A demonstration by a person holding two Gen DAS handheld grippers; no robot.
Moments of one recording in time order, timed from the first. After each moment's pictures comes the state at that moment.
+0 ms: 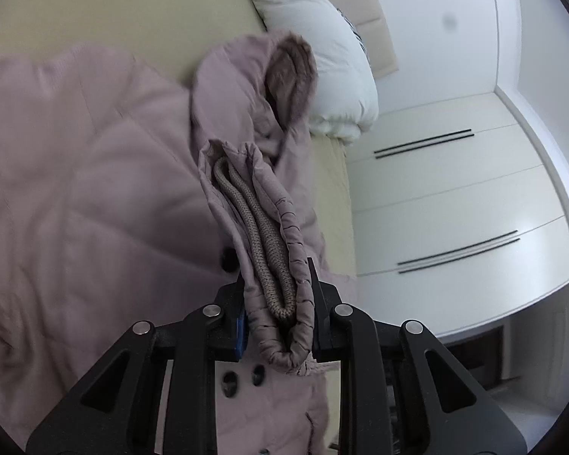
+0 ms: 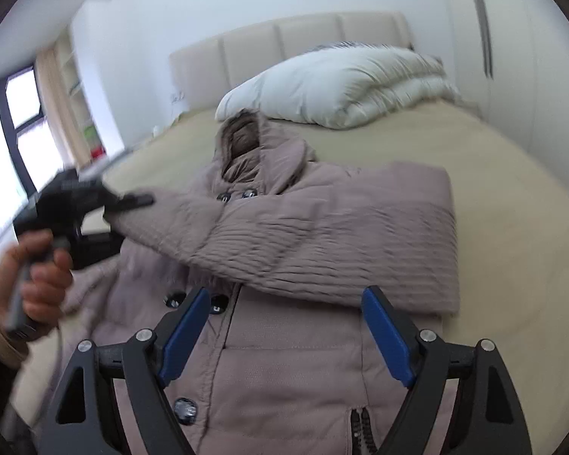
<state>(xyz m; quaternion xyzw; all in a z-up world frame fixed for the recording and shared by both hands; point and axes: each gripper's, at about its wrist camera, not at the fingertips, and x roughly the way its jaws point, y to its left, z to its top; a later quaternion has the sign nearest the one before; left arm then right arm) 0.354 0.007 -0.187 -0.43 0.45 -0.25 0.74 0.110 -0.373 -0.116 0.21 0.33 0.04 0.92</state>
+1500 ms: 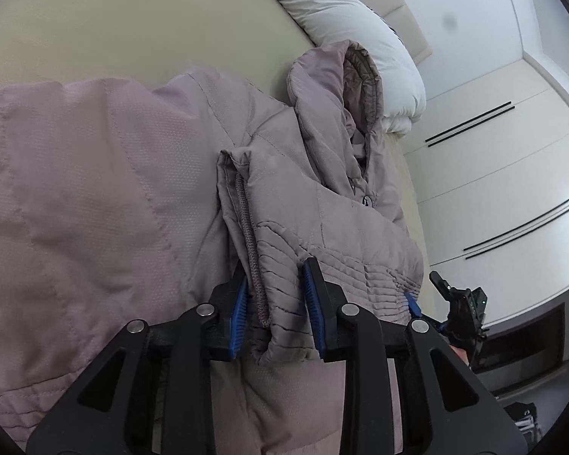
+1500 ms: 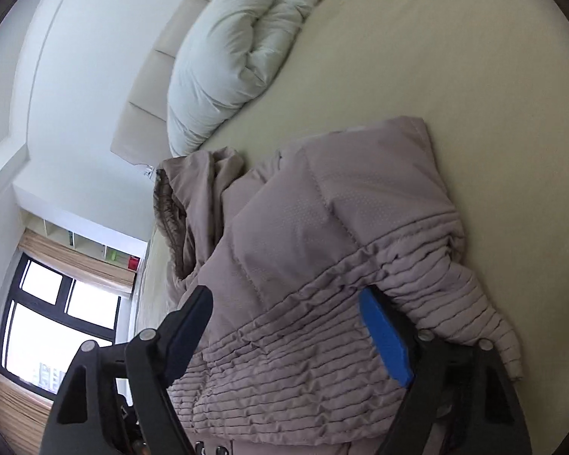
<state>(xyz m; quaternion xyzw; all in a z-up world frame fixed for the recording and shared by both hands) 0.337 0.059 -0.225 -0.33 0.48 -0.20 0.79 0.275 -0.443 -0.196 0.40 0.37 0.05 0.84</state>
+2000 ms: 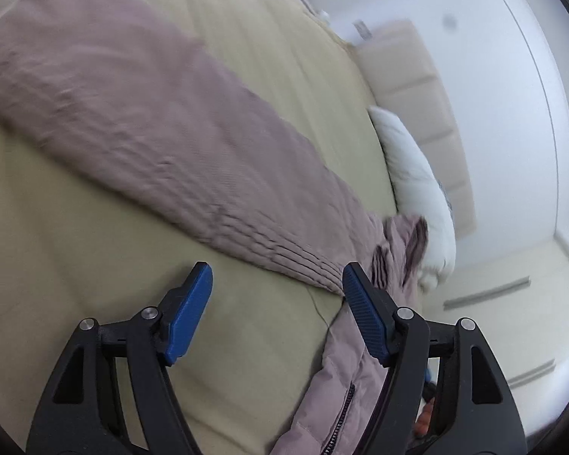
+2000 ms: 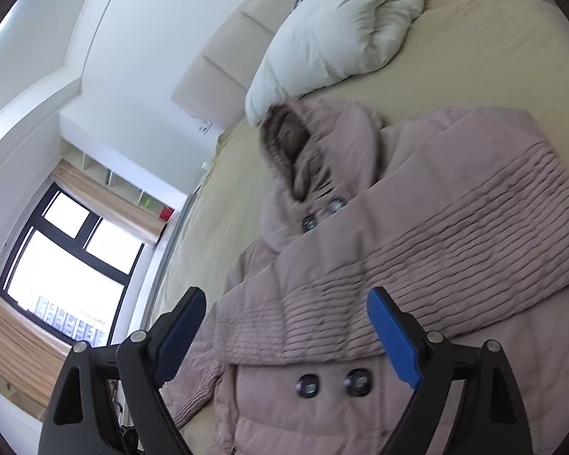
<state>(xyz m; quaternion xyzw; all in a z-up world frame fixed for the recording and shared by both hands) 0.061 0.257 -0.233 -0.55 0.32 0.06 0.77 0.231 -0.291 -0.128 0.34 0.37 0.16 0.85</state>
